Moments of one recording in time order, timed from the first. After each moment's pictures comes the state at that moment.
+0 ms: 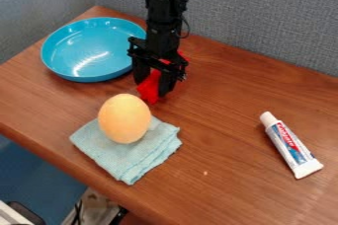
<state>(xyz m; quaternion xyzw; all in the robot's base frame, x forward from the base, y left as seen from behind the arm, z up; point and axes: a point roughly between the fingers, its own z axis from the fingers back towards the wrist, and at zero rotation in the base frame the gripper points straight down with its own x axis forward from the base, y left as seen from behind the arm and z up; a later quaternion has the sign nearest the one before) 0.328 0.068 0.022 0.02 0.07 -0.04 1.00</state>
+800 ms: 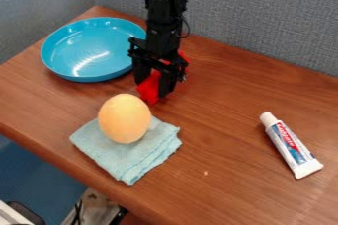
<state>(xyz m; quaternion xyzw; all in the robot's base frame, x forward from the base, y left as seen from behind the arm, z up) 0.326 0.066 0.022 0.01 0.08 -0.05 1.00</state>
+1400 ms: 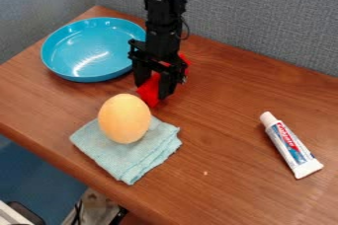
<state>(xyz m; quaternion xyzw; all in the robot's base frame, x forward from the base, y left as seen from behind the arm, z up) 0.321 0.063 0.023 0.01 0.08 -0.06 1.00</state>
